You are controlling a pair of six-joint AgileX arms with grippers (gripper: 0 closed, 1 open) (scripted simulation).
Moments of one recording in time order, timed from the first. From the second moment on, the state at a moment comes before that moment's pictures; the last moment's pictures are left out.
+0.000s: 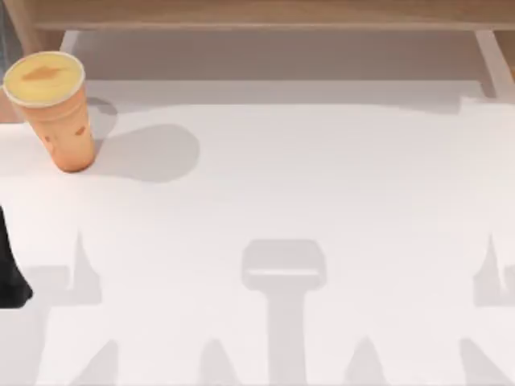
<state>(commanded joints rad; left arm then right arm) 0.00 0.00 0.00 0.00 0.00 0.00 0.00 0.00 0.00 0.00 0.00 0.00</state>
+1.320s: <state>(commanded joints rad) -0.49 1.53 1.43 0.11 -0.46 0.01 0.00 0.00 0.00 0.00 0.00 0.00</state>
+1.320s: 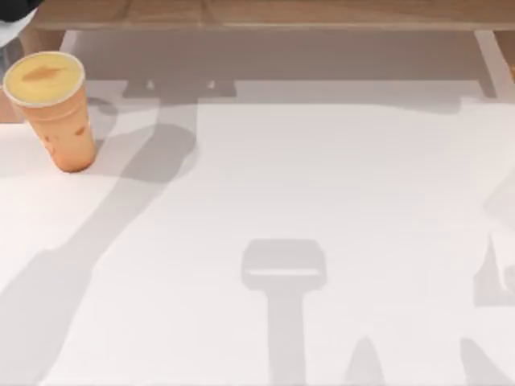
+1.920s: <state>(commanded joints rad) -0.59 1.83 1.72 0.13 -0.55 0.02 0.00 0.00 0.00 0.00 0.00 0.00</state>
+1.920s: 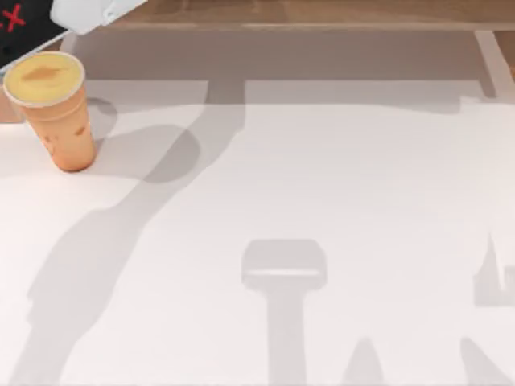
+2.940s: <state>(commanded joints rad) -0.53 2.06 2.03 0.04 -0.48 0.02 0.00 0.00 0.00 0.00 0.00 0.00</state>
